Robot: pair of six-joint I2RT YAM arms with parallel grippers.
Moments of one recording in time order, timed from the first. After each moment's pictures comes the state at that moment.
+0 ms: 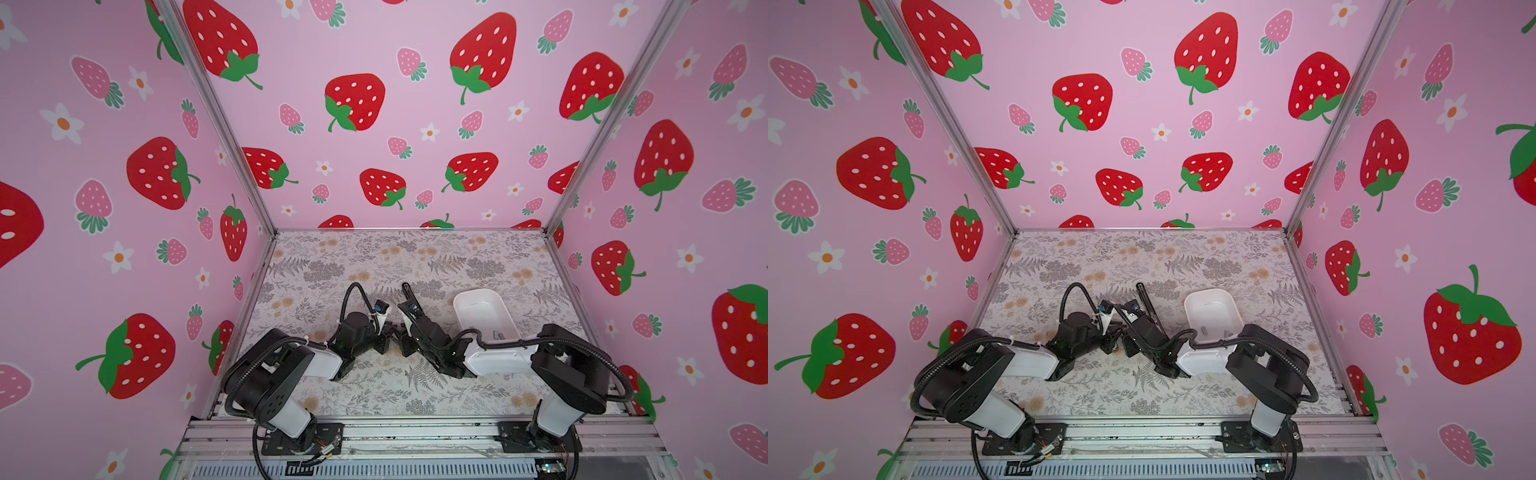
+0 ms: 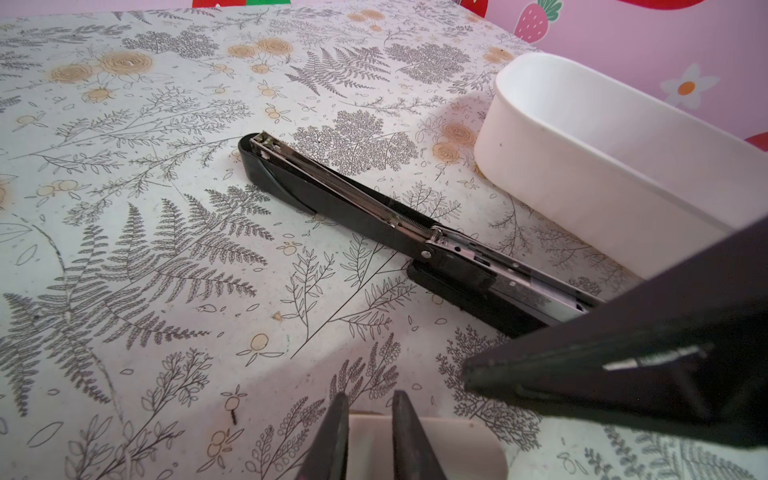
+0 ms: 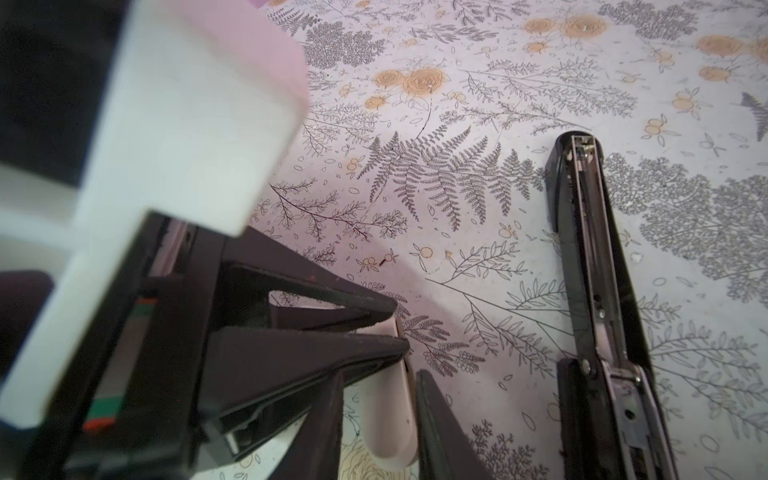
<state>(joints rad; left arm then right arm) -0.55 1.57 0.36 0.73 0.22 -0.05 1.15 1.71 0.77 0.37 0.27 0.38</state>
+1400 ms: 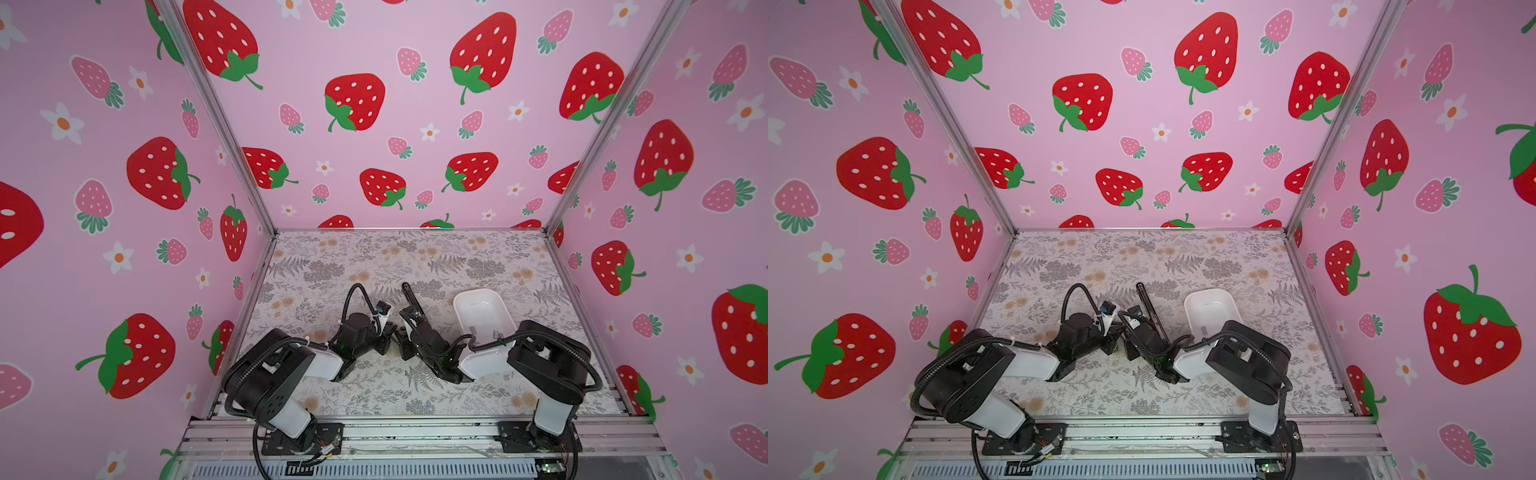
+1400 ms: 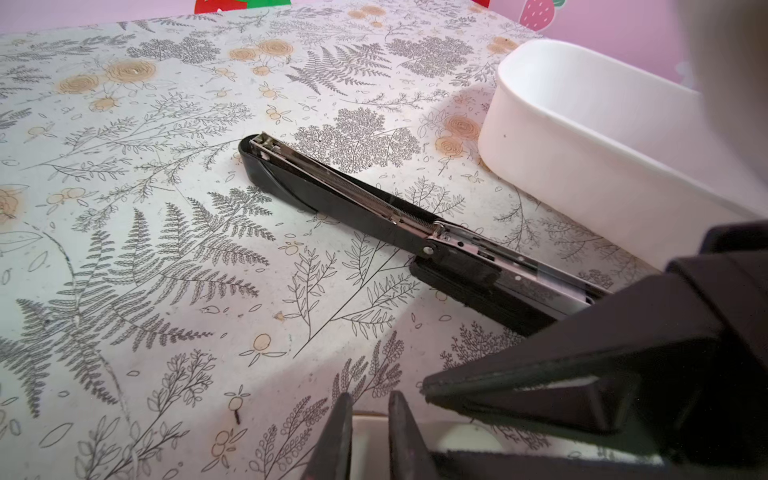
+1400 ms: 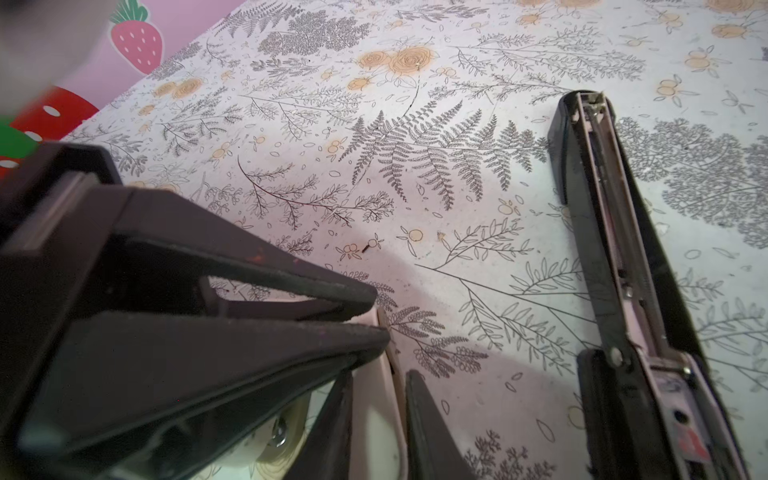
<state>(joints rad) -0.57 1.57 0.36 0.73 0.19 -0.02 1.15 1.83 0.71 0.58 0.30 0.41</state>
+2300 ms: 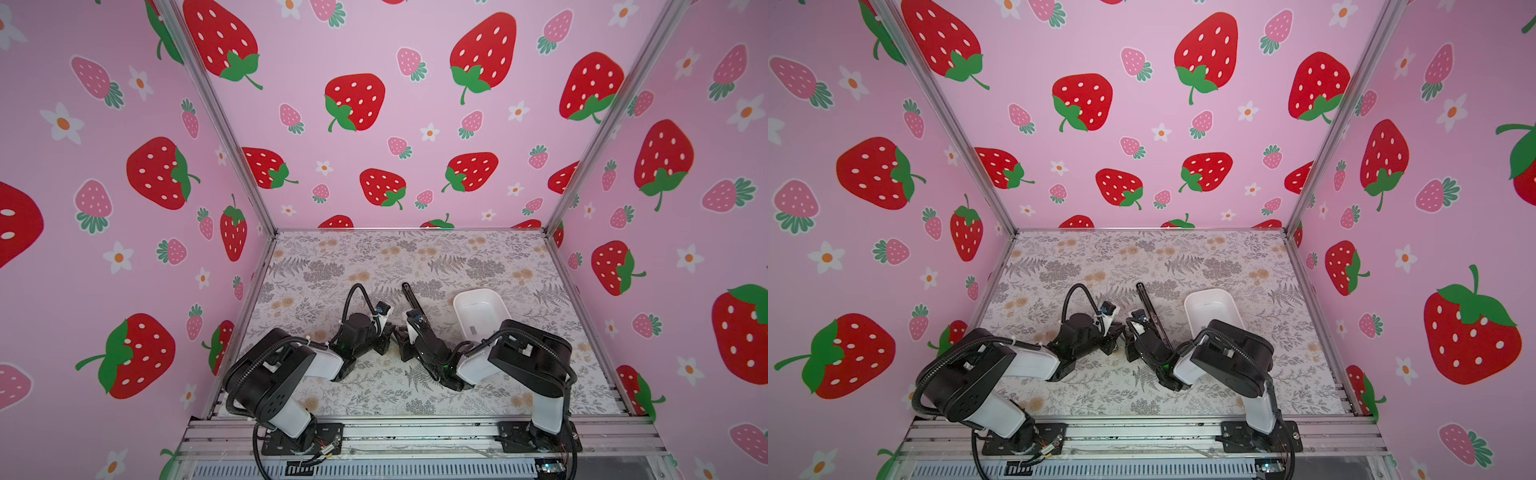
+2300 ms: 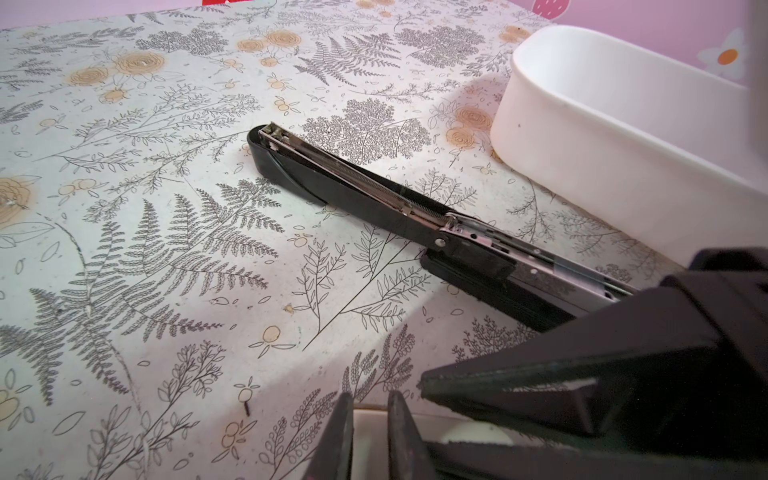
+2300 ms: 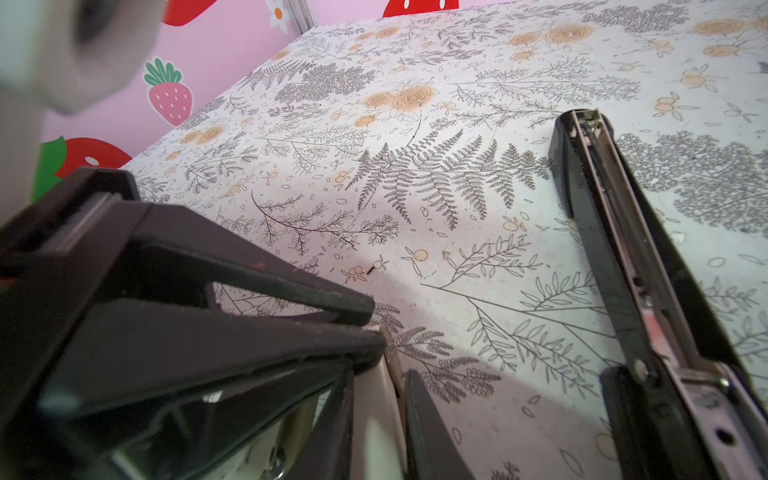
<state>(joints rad) -0.57 1.58 0.36 0.72 0.17 -0.01 1.16 1.93 0.64 0.89 0.31 0.41</state>
